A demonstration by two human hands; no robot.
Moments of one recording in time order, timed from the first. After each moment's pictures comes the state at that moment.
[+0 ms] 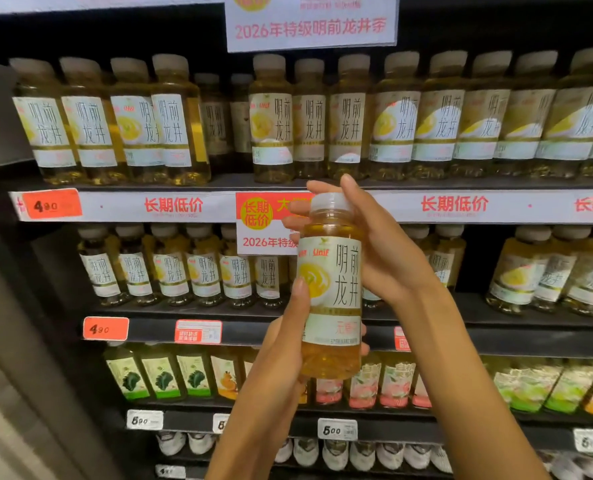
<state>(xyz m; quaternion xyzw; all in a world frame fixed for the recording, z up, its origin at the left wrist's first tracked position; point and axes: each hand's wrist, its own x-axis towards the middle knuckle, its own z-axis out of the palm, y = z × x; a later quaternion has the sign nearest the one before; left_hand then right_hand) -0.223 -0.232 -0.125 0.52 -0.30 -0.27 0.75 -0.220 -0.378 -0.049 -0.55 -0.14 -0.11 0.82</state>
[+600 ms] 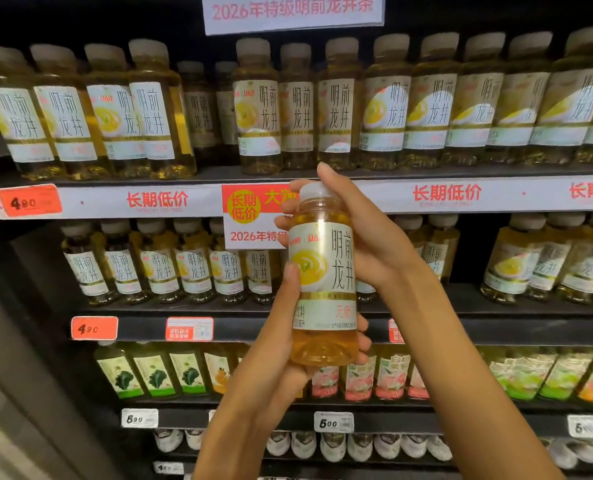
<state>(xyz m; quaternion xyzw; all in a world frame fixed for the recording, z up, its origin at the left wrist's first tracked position) -0.214 -0.244 -0.124 0.42 -0.29 -0.36 0.78 -0.205 -0.383 -0.049 -0.53 -0.13 -0.05 0.84</state>
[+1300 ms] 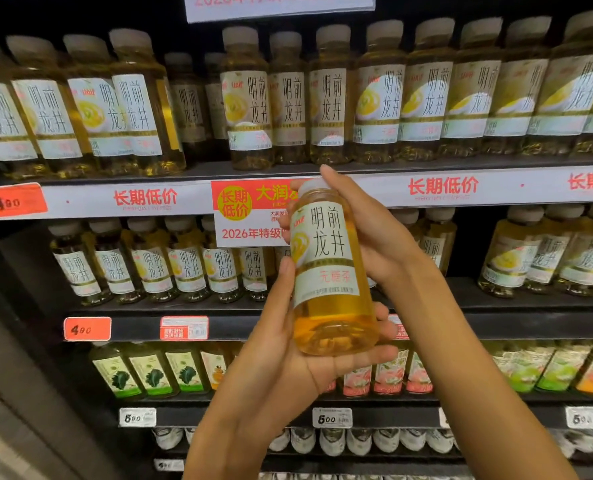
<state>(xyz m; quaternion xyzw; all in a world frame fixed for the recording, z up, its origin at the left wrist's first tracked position) -0.219 -0.245 -0.119 0.31 -0.27 -0.46 0.78 -0.209 -0.395 -0.051 -0.52 -0.08 -0.03 0.85</state>
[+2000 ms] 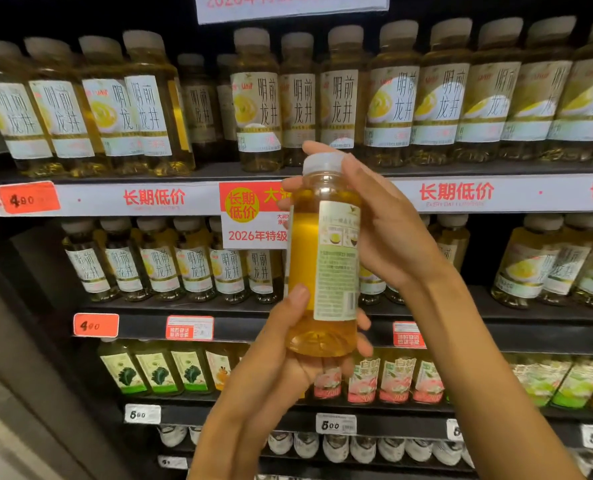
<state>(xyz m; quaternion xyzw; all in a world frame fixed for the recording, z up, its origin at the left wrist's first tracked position) -0.215 -0.246 -0.124 0.40 -0.33 -0.35 0.78 -0.221 -0.397 -0.046 -0.57 -0.21 -0.14 0.78</state>
